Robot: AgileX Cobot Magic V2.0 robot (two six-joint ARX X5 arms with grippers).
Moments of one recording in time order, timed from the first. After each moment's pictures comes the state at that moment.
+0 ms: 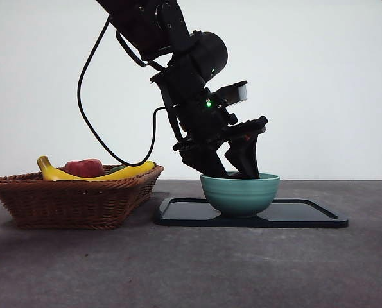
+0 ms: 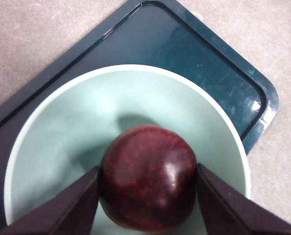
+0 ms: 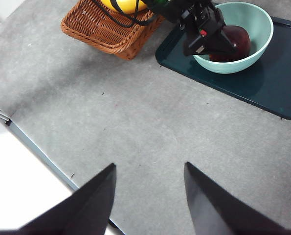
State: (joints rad) left arm -0.68 2.15 1.70 -0.46 0.20 0.10; right arm 0.45 0.63 0.82 -0.87 -0.36 0.14
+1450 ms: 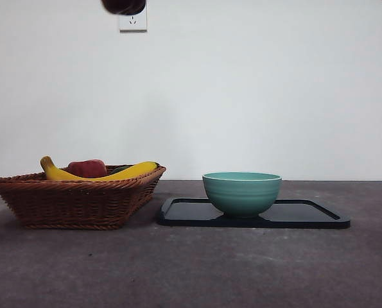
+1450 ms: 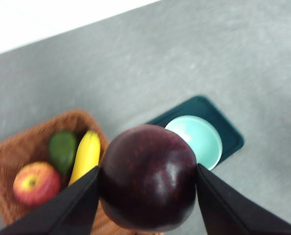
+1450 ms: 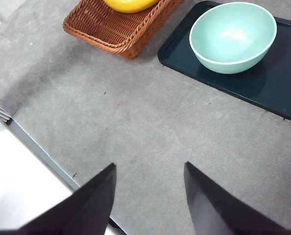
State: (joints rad) left arm -0.42 1.51 1.84 -0.98 0.20 0.07; right arm 0.45 0.63 0.82 -0.87 -0.36 0.14
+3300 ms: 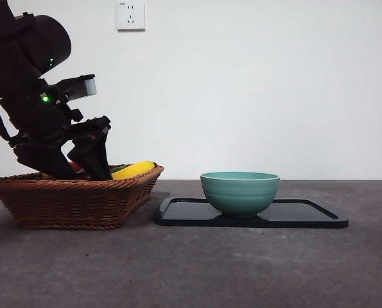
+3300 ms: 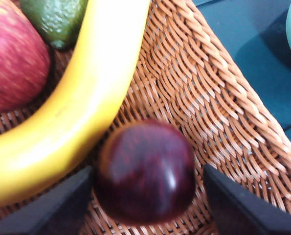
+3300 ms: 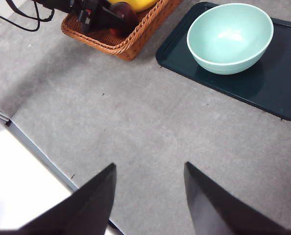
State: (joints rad) left arm -0.31 1.63 0.97 -0.19 0.18 0.12; right arm 0.45 0.63 0.82 -0.87 -0.36 0.14
